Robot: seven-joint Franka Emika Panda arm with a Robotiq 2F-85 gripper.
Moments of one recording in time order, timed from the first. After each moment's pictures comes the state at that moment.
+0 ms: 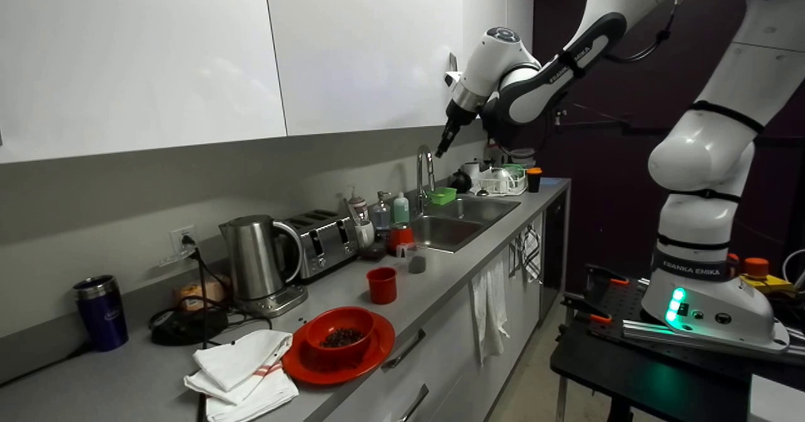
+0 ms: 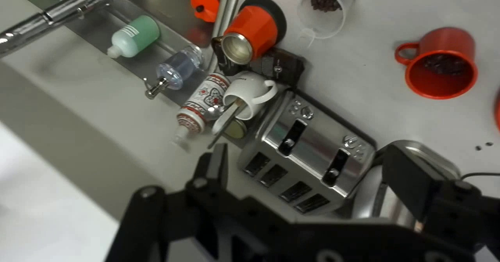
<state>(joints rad) -0.29 -0.34 0.45 -2.48 -0.55 2.82 0.10</state>
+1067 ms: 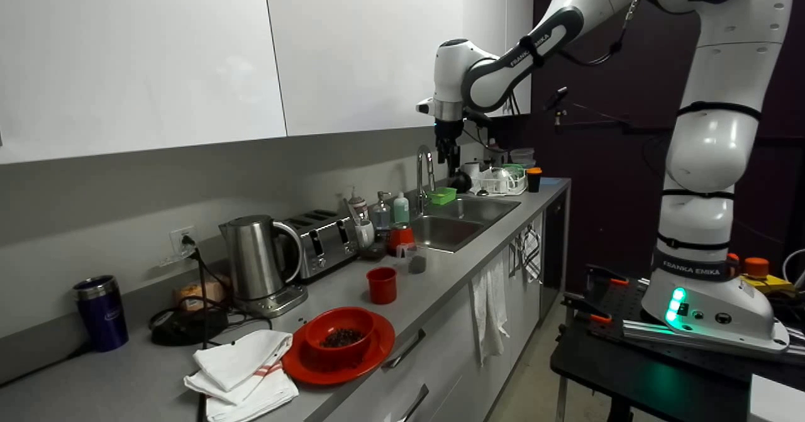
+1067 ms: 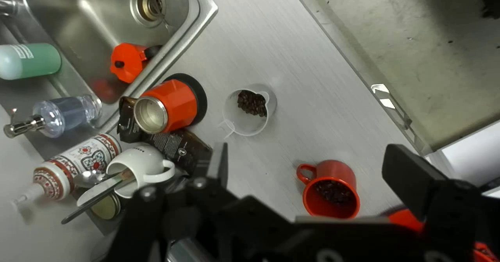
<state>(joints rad) 0.05 -0.13 0.16 -2.23 -0.39 2.32 -0.48</state>
